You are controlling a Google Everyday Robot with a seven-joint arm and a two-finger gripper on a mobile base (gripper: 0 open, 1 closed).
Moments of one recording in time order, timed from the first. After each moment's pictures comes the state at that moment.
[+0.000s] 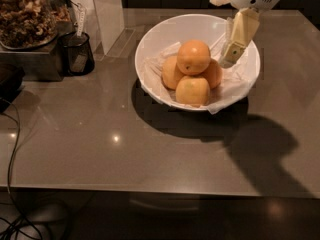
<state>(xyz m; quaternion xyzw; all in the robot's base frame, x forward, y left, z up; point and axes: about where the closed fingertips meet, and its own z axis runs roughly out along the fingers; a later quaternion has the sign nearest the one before) 0.571 -0.138 1.001 -0.68 0.69 0.05 0.24</state>
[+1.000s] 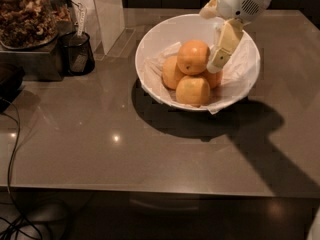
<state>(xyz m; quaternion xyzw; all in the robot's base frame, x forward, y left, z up) 0.593 -0.119 0.969 -0.67 0.69 0.11 0.24</state>
